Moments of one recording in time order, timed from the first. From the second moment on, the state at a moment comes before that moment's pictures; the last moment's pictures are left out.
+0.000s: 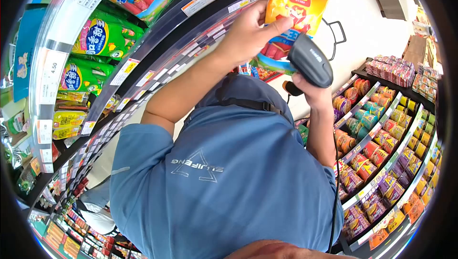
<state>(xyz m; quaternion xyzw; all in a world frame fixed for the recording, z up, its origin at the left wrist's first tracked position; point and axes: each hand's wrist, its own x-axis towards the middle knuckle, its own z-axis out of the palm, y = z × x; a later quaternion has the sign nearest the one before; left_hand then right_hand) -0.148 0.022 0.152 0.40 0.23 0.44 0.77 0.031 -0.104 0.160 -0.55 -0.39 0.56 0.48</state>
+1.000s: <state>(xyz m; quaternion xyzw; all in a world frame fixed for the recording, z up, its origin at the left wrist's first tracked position) -0.208 0.056 0.187 0.44 0.32 0.55 0.64 0.106 -0.048 0.147 -0.27 -0.50 0.68 0.46</state>
